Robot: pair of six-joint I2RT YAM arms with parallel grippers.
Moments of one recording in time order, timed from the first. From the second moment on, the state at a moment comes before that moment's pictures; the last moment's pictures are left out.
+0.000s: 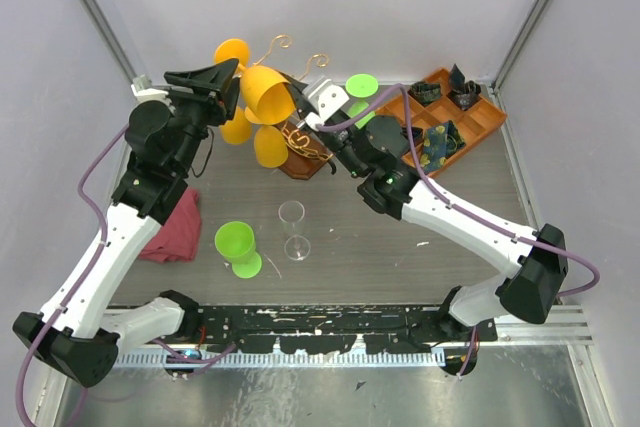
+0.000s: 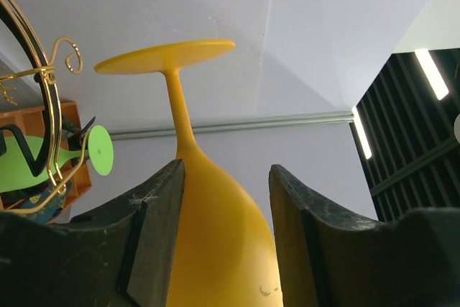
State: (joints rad) left arm -0.45 1.07 1.21 -0.01 -0.19 -1.53; right arm 0.91 1.41 1.30 0.55 0.09 -0.45
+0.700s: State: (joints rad) left arm -0.45 1.08 1.17 0.00 -0.21 -1.53; right arm 0.94 1.41 1.30 0.54 0.07 -0.43
